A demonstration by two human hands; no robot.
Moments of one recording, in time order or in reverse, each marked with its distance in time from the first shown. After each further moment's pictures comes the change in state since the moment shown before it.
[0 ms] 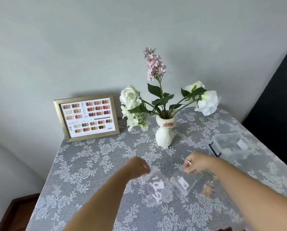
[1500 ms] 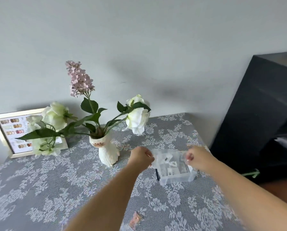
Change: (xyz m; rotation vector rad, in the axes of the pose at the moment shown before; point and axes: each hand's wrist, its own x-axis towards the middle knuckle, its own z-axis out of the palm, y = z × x) left_hand 0.156 0.244 0.110 -0.138 0.299 -0.126; right_hand 0.022 0.222 -0.163 -0.017 0.386 -0.141
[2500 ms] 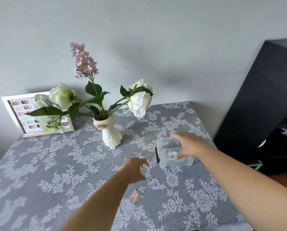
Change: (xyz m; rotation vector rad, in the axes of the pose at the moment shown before) left_hand -0.062 -0.068 0.023 0.388 -0.233 0.138; right_hand 0.006 -0.022 0.021 -0.216 -0.133 -0.144
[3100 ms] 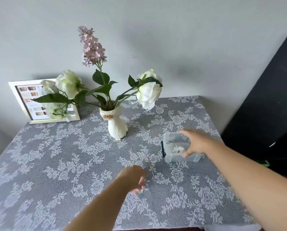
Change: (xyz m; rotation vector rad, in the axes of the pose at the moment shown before) left_hand -0.018 -0.028 0.034 0.245 -0.103 0.004; right_hand 0.015 0.012 0.011 -0.056 -0.079 0.038
